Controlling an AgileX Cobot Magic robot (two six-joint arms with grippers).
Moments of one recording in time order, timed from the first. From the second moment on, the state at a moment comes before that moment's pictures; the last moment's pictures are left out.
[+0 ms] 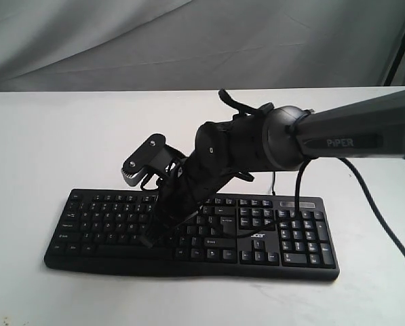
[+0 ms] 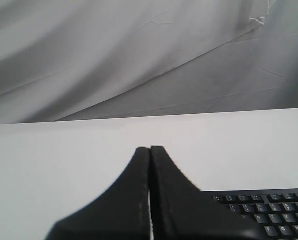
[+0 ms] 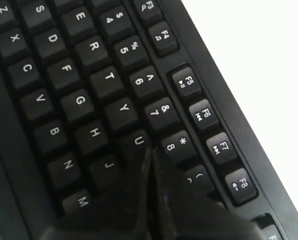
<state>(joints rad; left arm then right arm) 0.04 0.00 0.00 0.03 0.16 -0.02 0.88 2.12 -1.35 0.36 0.44 -0.60</state>
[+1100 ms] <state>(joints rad) 0.04 0.00 0.00 0.03 0.16 -0.02 0.86 1.75 -1.12 0.32 0.33 -0.60</state>
